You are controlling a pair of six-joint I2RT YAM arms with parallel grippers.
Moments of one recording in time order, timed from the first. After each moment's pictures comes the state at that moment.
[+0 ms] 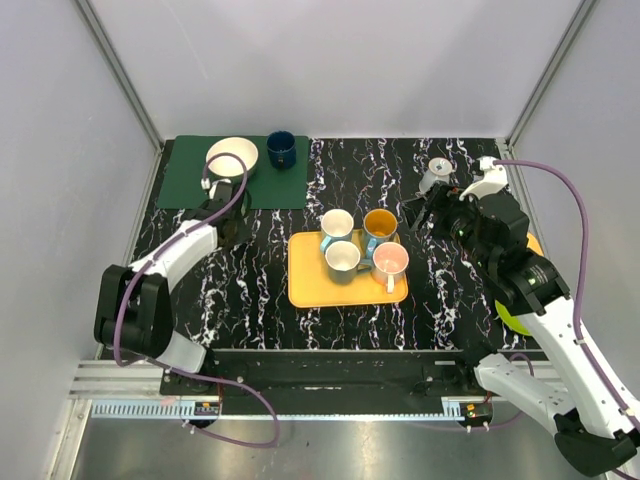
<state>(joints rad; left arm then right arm) -0.27 1.47 0.99 -0.51 -0.28 -0.51 0.50 0.84 1.12 -0.52 0.14 0.52</state>
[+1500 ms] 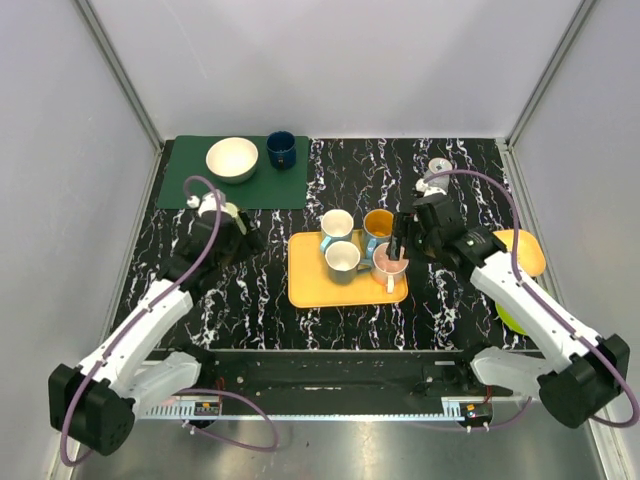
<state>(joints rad) -0.35 0.97 0.75 -0.43 -0.18 -0.67 0.52 1.11 1.03 -0.71 0.11 0.50</state>
